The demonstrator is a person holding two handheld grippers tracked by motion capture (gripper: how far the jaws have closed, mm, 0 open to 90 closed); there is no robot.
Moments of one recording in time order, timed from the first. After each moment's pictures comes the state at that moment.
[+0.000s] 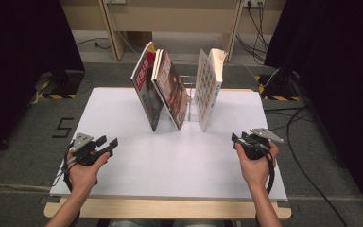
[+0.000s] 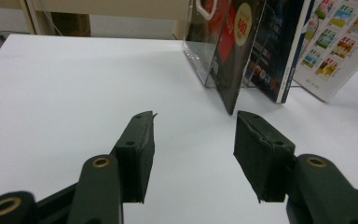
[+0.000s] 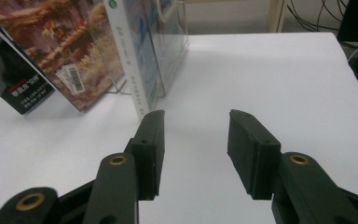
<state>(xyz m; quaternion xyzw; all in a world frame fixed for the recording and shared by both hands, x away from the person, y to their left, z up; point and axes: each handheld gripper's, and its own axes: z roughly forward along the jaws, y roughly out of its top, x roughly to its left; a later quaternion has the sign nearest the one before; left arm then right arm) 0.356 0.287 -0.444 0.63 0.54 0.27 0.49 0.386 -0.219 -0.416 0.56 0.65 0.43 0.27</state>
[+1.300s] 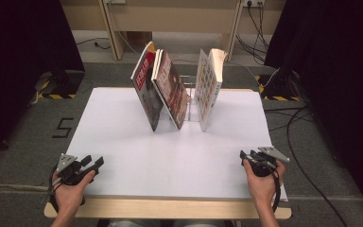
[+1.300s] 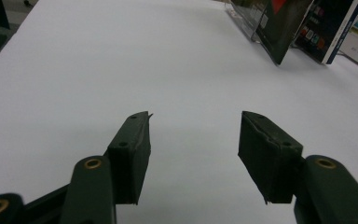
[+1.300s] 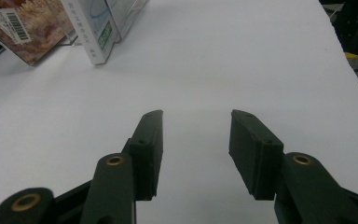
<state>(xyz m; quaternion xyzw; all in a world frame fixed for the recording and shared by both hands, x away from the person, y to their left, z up) 0.321 0.330 -0.496 0.61 0.59 0.26 0.46 0.360 -0.248 -0.467 0.61 0.64 0.40 0.26</state>
